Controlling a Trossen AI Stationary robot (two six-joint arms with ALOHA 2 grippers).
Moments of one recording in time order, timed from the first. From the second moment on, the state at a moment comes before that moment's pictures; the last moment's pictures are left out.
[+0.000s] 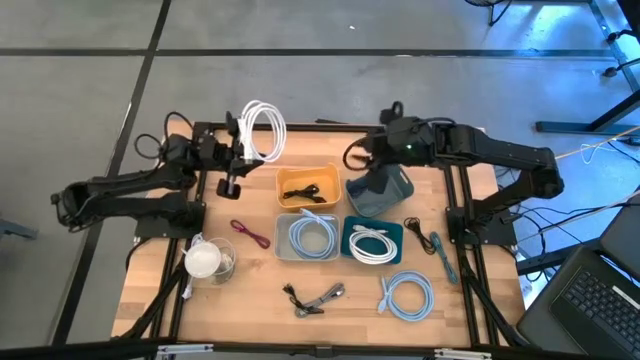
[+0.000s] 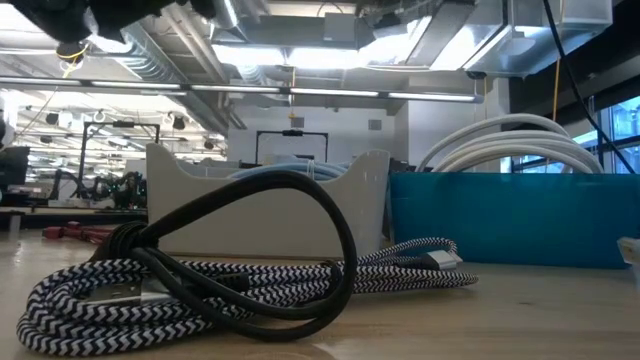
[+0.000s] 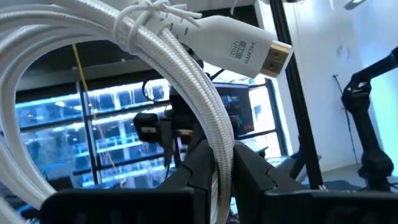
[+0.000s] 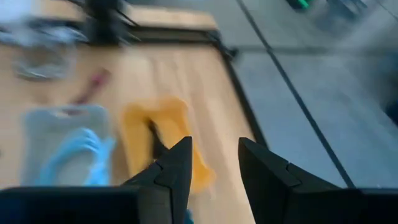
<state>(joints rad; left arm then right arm) 0.47 0.85 0.48 0.89 0.56 -0.07 -0.03 1.42 1.63 -0.82 0.27 -0.09</state>
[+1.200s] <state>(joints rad) 0.36 1.23 0.76 0.91 0.68 -0.14 0.09 1.61 1.63 -0.45 0.32 -0.56</state>
